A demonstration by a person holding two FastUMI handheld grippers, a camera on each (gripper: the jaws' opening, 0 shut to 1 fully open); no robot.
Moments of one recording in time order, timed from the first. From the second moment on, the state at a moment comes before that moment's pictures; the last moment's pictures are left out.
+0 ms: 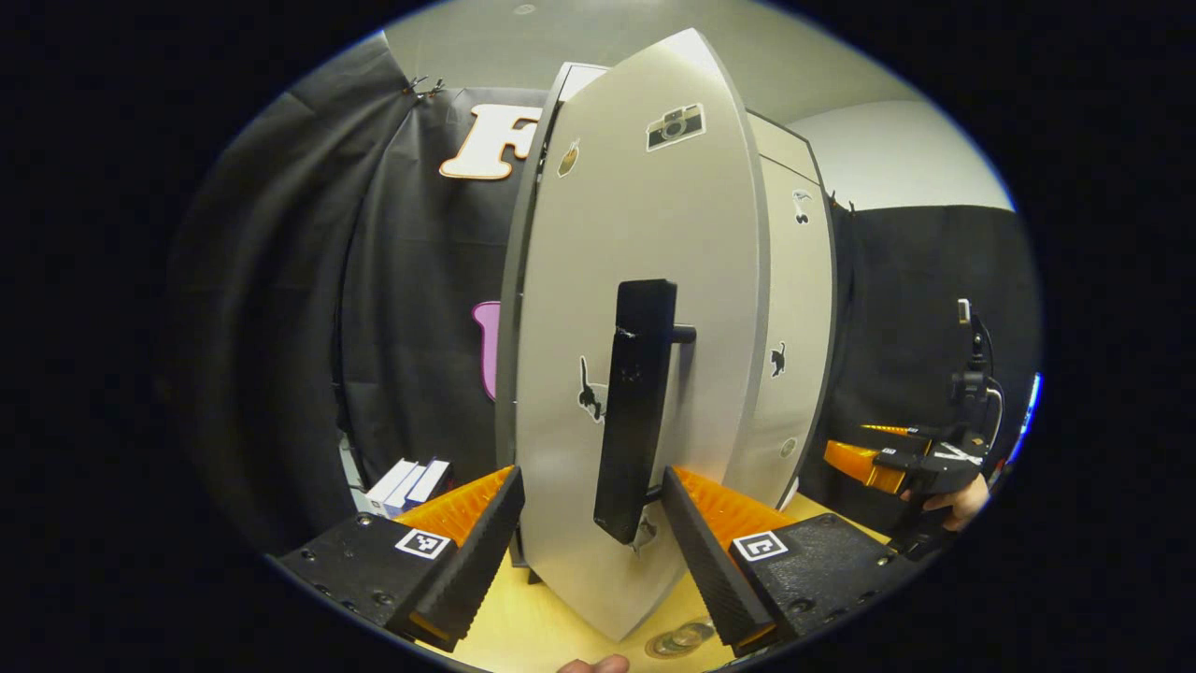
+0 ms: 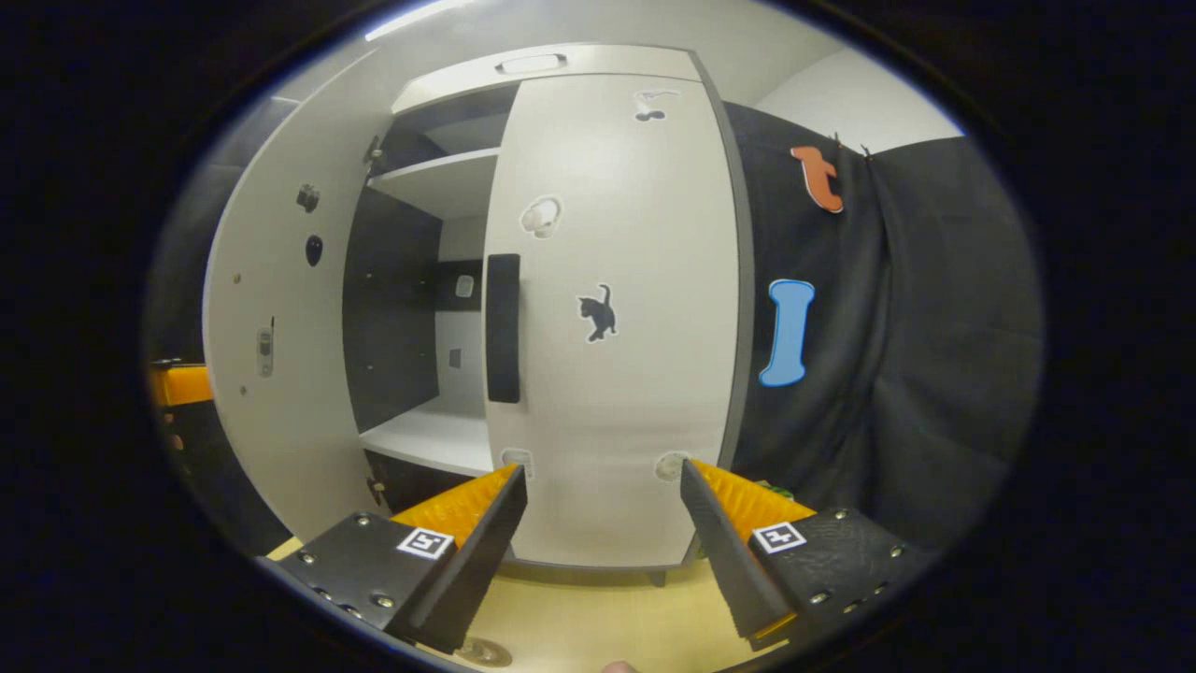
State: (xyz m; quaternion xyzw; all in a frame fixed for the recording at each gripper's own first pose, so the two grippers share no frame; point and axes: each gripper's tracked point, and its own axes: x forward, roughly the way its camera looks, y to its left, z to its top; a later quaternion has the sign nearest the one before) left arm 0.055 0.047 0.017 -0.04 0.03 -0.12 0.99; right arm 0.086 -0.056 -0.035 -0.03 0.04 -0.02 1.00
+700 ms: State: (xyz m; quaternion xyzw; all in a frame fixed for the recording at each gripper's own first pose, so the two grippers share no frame) left arm 0.119 -0.033 0.016 -0.03 0.02 -0.14 0.99; right arm 0.072 -0.109 -0.035 -0.02 0.05 -0.05 1.00
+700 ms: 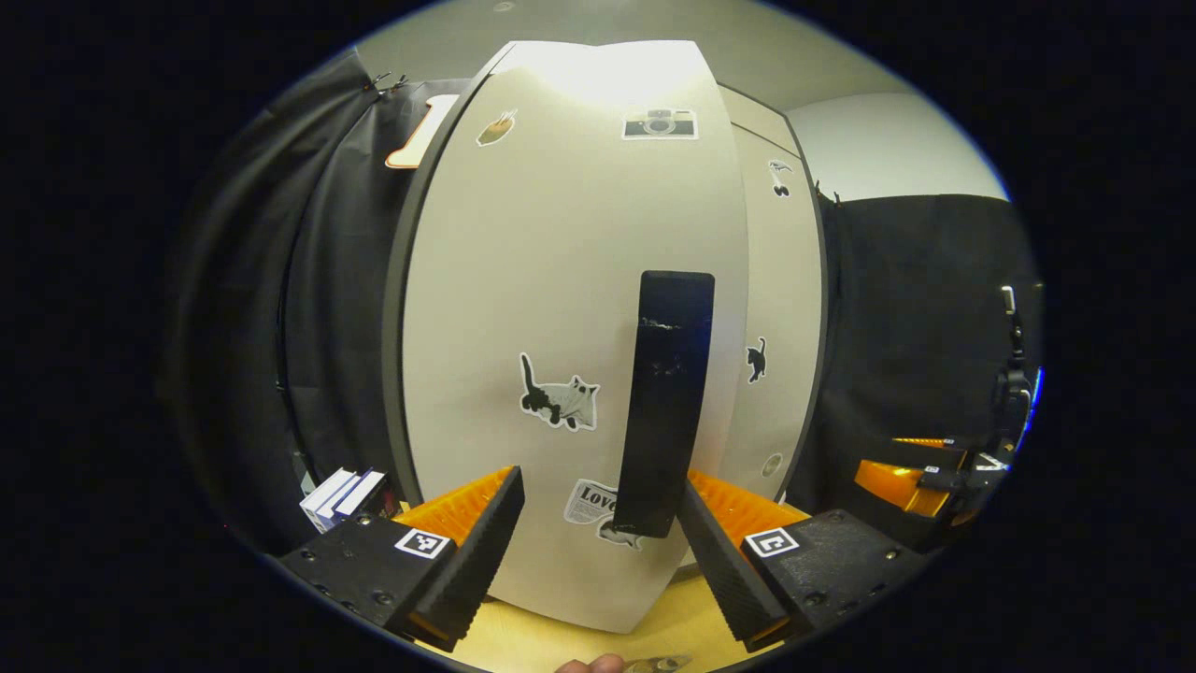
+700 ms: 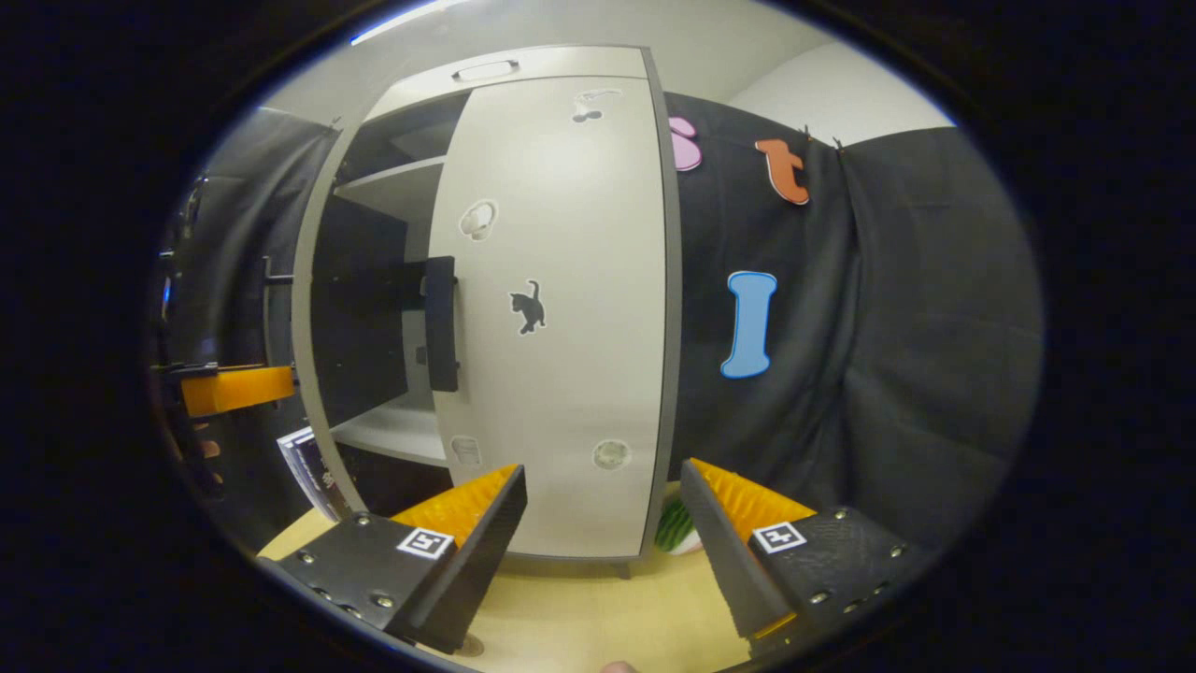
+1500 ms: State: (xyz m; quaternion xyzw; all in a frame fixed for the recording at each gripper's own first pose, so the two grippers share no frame) left arm 0.199 -0.071 0.009 -0.04 0.03 -0.10 0.99; right arm 0.076 -0.084 -0.035 -0.01 0.05 -0.01 1.00
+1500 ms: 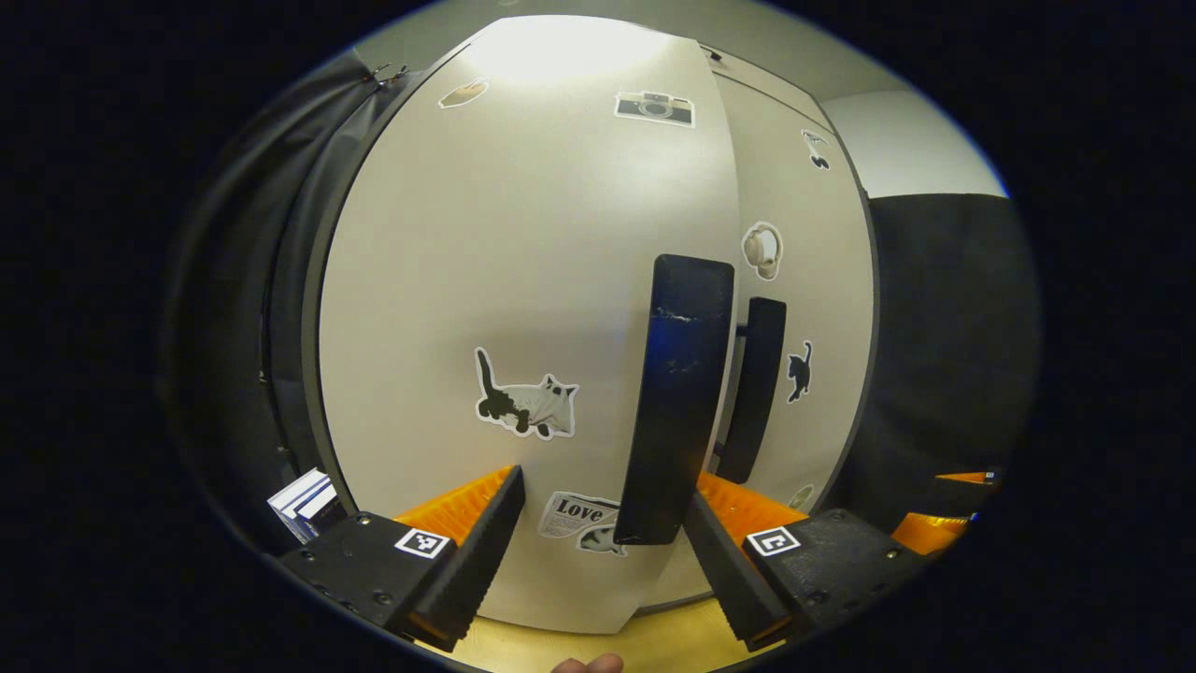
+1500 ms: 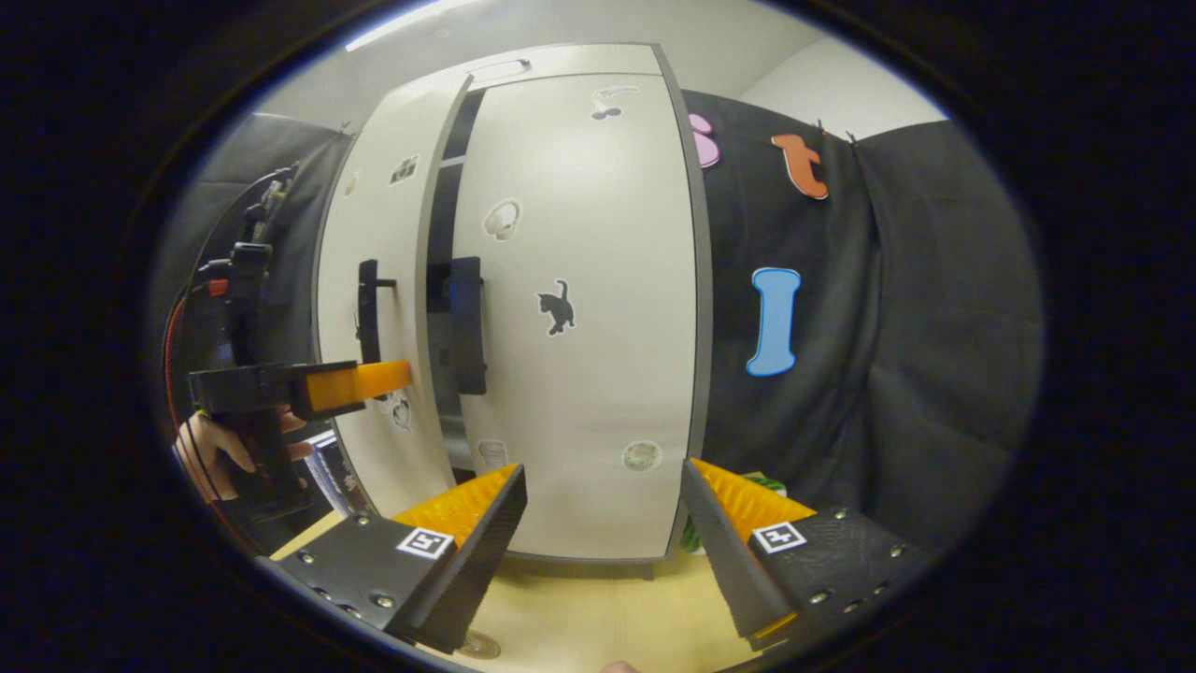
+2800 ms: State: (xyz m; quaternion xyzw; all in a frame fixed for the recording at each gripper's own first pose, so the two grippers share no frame) left arm 0.086 -0.063 0.033 -0.03 0.01 -0.06 1.00; right arm 0.022 -0.064 -0.007 0.01 0.03 0.00 1.00
